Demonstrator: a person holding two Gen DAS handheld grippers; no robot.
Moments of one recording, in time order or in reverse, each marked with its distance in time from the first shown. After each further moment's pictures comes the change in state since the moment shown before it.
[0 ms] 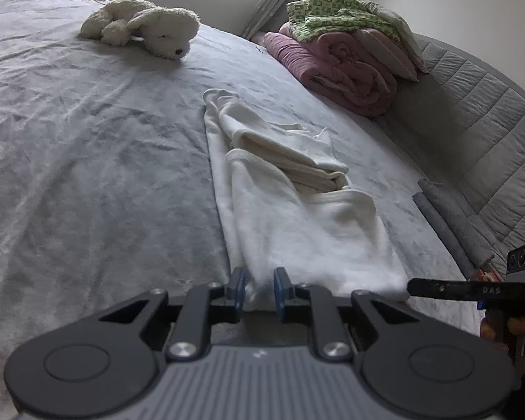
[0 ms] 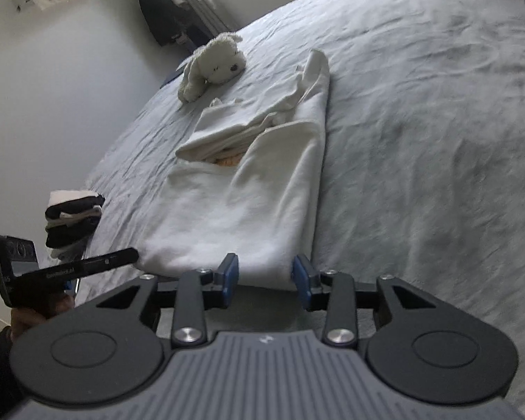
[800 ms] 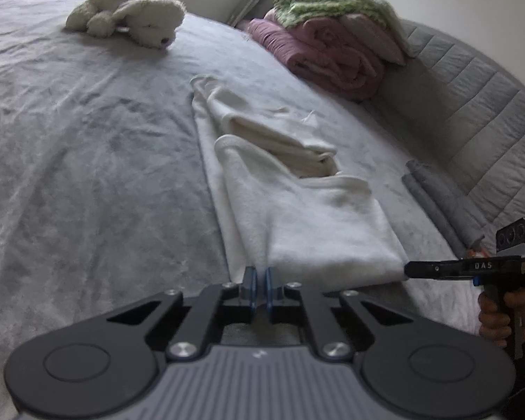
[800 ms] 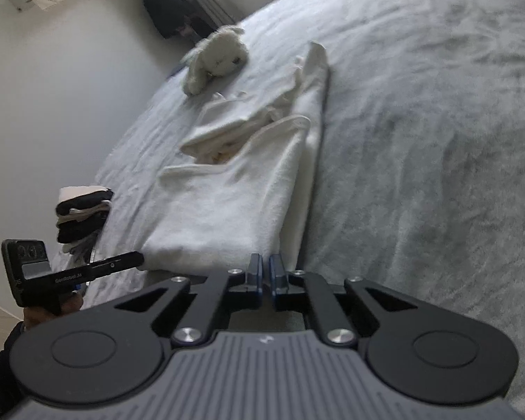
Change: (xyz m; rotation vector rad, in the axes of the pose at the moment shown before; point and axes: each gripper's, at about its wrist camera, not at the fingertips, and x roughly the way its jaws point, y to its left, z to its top) left arm 0.001 0.005 -0.004 0.036 0.057 -0.031; right arm -0.007 -0.021 0.005 0.053 0.060 0.051
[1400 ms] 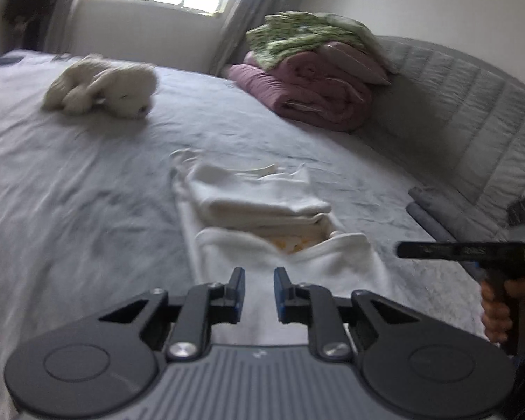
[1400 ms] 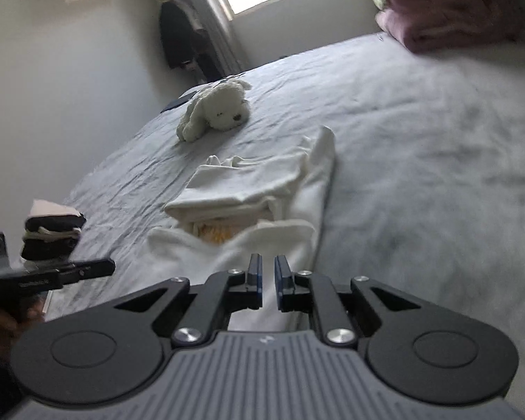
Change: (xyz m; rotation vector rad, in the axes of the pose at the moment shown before) left arm 0.014 -0.032 0.044 0.171 -0.149 0.035; right arm 0.012 0.033 0.045 -0.230 -0.215 -0.108
